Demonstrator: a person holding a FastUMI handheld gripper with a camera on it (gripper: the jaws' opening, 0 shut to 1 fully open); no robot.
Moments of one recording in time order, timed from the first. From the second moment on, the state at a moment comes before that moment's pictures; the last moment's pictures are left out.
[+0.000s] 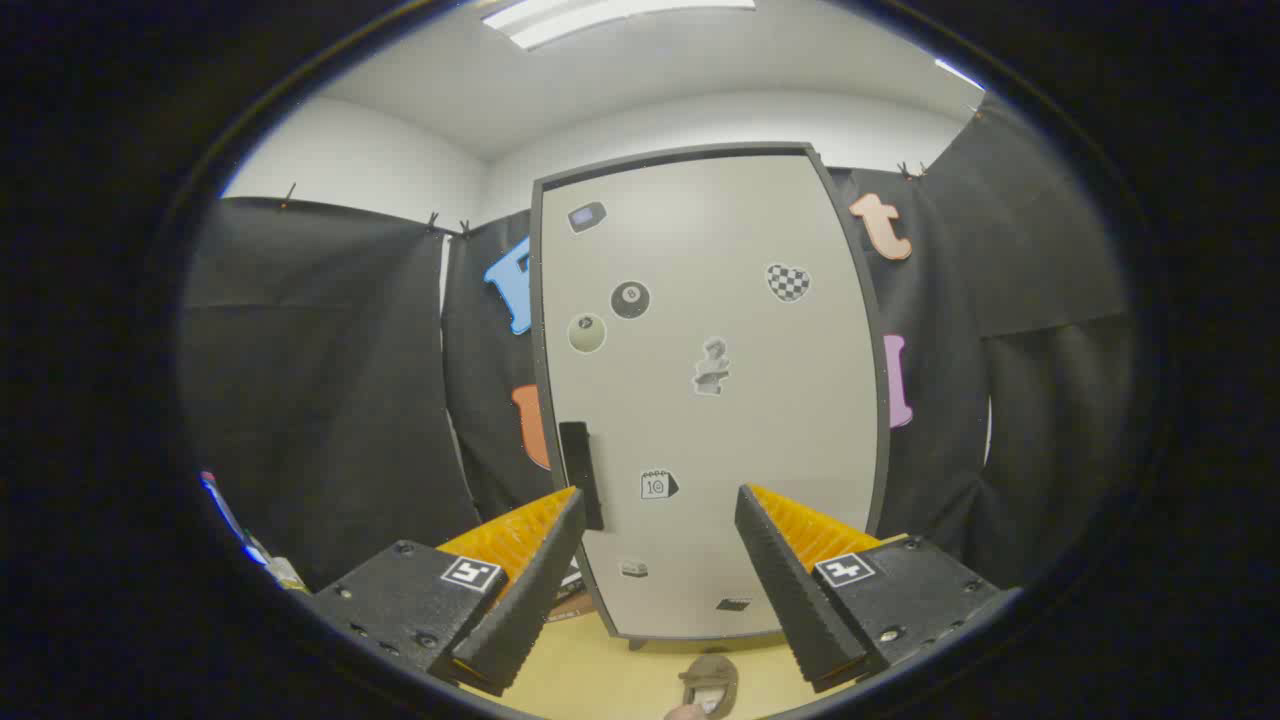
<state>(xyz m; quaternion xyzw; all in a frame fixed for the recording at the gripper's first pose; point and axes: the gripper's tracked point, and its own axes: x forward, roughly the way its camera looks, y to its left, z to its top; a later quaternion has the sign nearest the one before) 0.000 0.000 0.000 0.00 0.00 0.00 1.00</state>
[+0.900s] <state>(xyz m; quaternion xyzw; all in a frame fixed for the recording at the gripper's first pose) 0.002 0.004 0.002 0.00 -0.01 0.01 1.00</state>
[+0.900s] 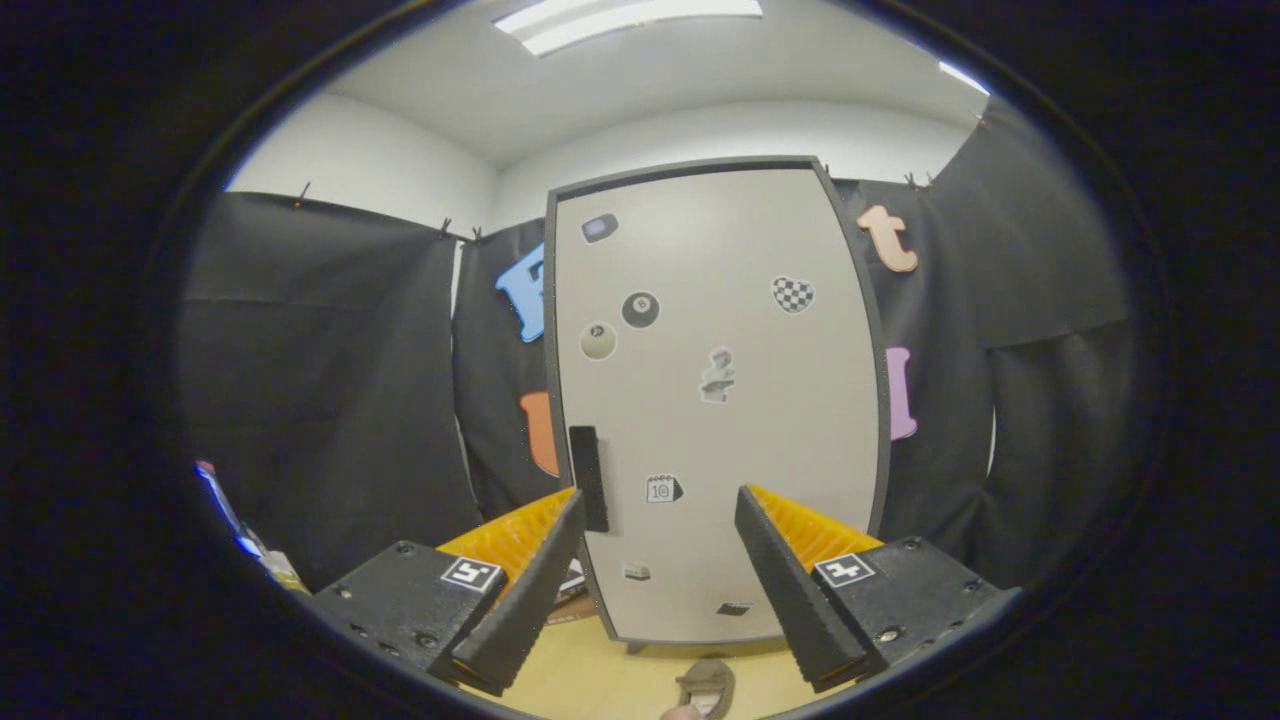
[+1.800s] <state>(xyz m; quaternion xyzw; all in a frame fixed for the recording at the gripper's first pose) 0.117 0.088 -0.005 -0.10 -0.03 0.03 0.99</state>
